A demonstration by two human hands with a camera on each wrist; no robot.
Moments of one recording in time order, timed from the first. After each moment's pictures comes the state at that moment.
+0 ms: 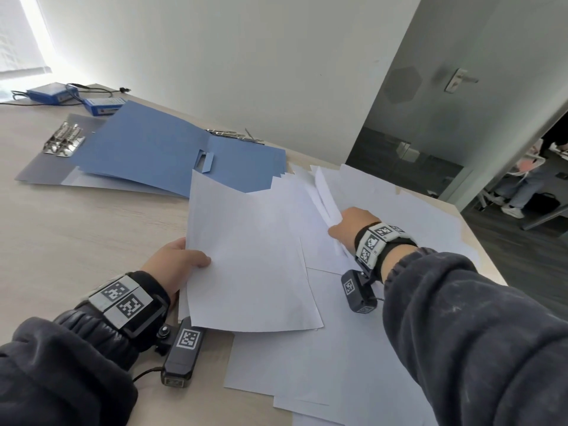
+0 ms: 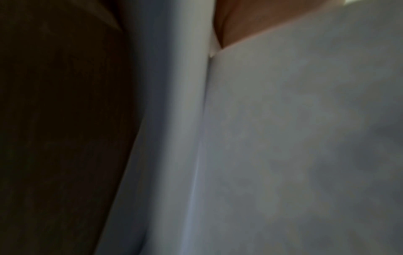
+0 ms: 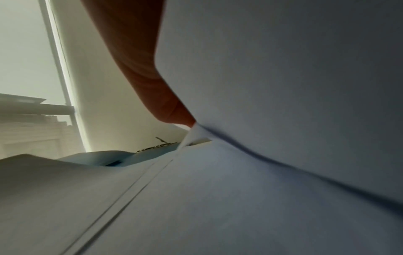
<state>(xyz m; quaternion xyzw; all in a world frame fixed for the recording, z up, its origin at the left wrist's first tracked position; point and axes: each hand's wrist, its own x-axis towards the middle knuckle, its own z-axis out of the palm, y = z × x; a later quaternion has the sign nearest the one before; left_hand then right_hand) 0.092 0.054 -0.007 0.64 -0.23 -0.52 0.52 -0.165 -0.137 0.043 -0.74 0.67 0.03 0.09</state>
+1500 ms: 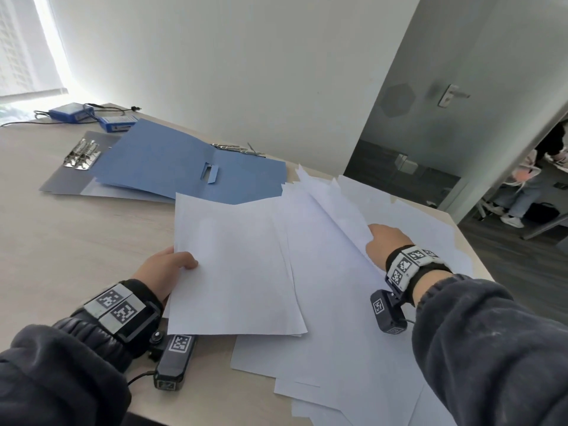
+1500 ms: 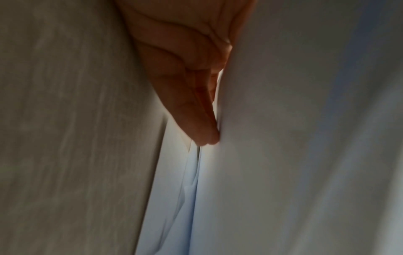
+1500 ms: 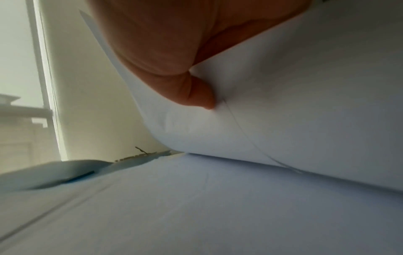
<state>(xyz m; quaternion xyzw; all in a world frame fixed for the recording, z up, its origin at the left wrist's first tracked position) 0.110 0.074 -0.013 0.64 -0.21 -0.50 0.54 -0.229 -0.101 0.061 -0.74 0.67 0.02 0.06</state>
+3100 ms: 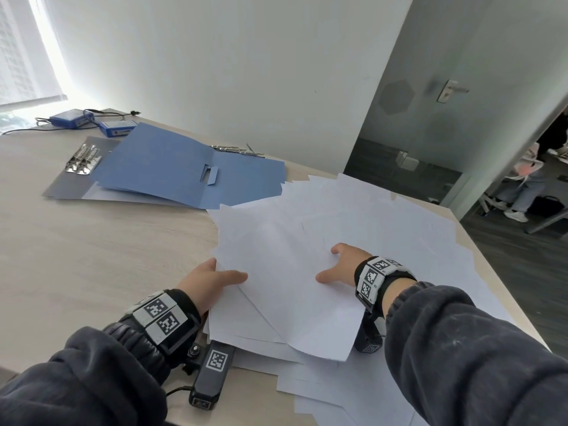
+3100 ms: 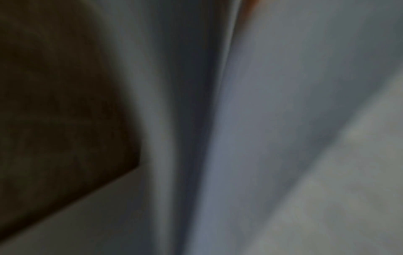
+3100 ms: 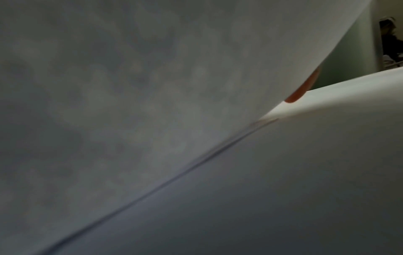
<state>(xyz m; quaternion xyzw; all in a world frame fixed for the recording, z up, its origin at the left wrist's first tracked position) 0.061 0.064 -0.028 0.62 -0.32 -0.53 0.49 -0.192 -0.080 0.017 -0.73 0.66 0.09 0.18</state>
